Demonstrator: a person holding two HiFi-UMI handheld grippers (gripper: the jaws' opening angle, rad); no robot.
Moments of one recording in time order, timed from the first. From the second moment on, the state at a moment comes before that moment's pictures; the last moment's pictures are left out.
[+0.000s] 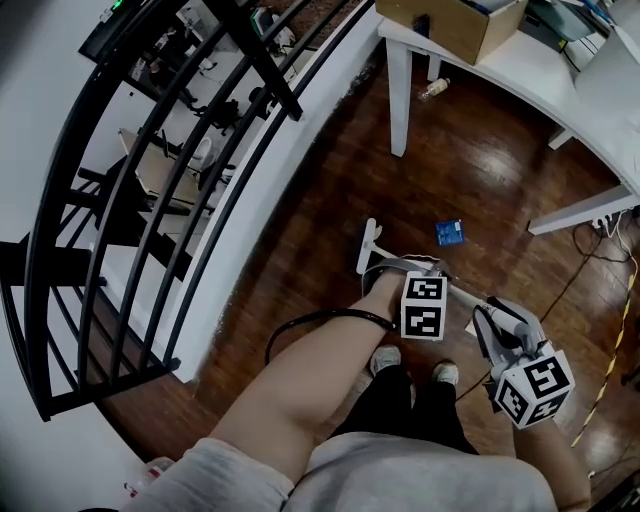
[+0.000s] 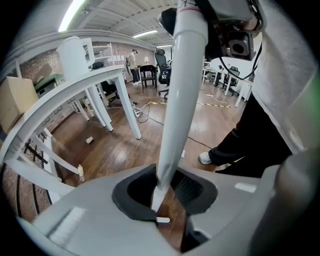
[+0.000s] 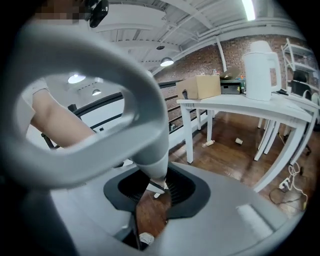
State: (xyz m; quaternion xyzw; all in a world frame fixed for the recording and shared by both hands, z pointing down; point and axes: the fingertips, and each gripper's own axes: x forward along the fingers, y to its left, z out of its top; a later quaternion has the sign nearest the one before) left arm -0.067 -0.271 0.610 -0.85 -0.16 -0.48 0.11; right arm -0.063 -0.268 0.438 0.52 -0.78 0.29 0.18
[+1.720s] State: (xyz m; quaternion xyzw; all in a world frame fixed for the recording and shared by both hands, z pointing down) left arm 0.153 -0.017 0.571 -0.91 -0.07 -0.41 0.06; right arm 0.140 -0.021 0.396 0.47 -0.83 0.24 0.20
